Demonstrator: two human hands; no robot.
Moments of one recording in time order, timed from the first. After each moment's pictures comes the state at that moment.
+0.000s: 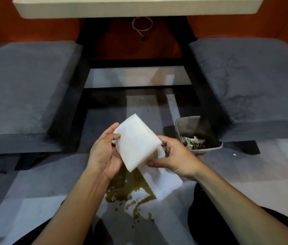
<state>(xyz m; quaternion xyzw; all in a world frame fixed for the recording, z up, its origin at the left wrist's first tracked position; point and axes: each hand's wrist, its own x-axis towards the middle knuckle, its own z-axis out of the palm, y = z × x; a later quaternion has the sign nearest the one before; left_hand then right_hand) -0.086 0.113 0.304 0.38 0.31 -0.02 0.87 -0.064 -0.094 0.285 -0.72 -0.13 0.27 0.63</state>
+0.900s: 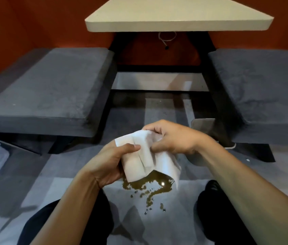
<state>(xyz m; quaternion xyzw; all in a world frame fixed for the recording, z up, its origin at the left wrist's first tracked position) -0.205 0.161 0.354 0.52 0.17 -0.16 0.82 -0.103 -0.029 0.386 -0.77 -0.32 0.34 0.44</state>
